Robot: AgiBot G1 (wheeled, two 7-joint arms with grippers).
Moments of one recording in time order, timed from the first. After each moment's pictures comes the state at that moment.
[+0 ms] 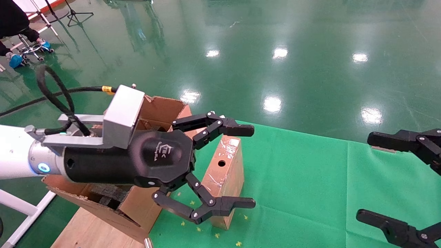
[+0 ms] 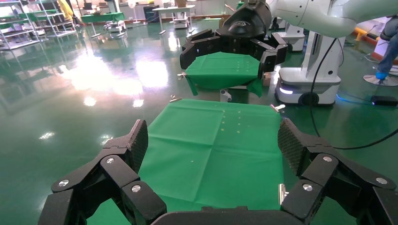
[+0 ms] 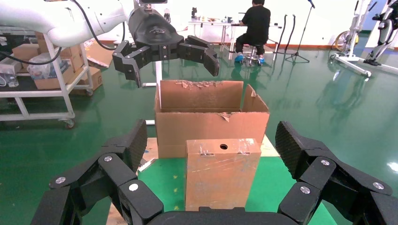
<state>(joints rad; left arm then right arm) -1.07 0.61 0.28 -1.28 0.73 1.50 -0.19 1.08 -0.59 -0.34 1.25 -0.68 -1.46 0.15</state>
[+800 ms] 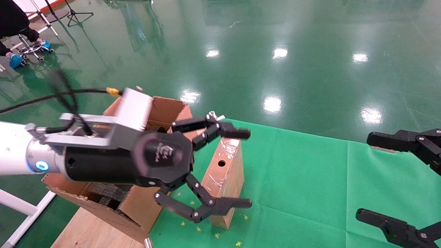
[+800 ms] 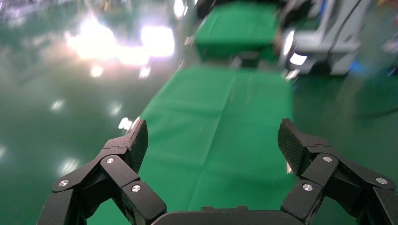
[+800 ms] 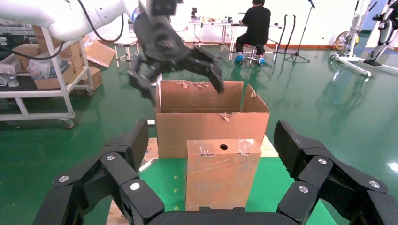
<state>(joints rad) -1.17 0.58 0.34 -1.31 0.91 1.47 -0.25 1.08 -0.59 -0.34 1.25 -0.68 -1.46 0.15</state>
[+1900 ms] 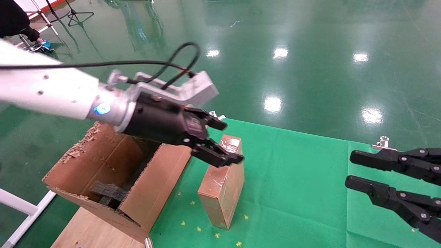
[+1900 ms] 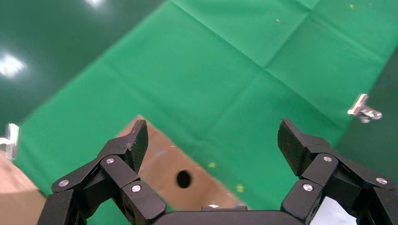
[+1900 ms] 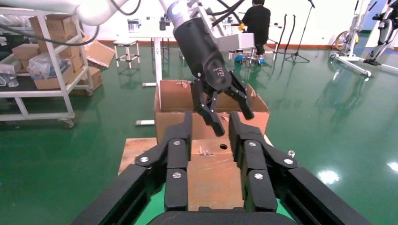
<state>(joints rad) -1.58 0.73 0.63 -1.35 1.47 1.49 -0.99 1.08 -0.59 -0.34 1.25 -0.68 -1.46 0.15</state>
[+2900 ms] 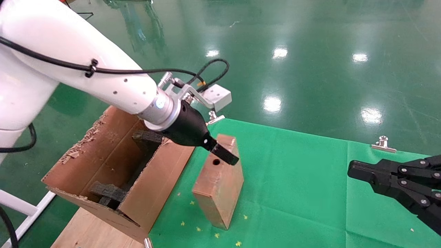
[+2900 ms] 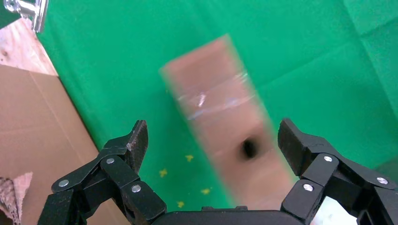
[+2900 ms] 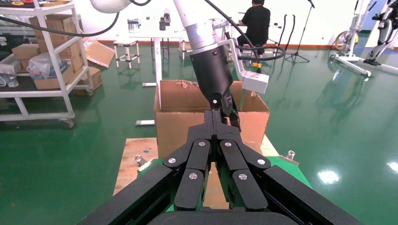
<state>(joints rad) -1.83 0.92 1.04 -1.35 1.79 1.52 -1.63 1.08 -0.59 -0.34 1.25 -0.68 -1.46 0.15</state>
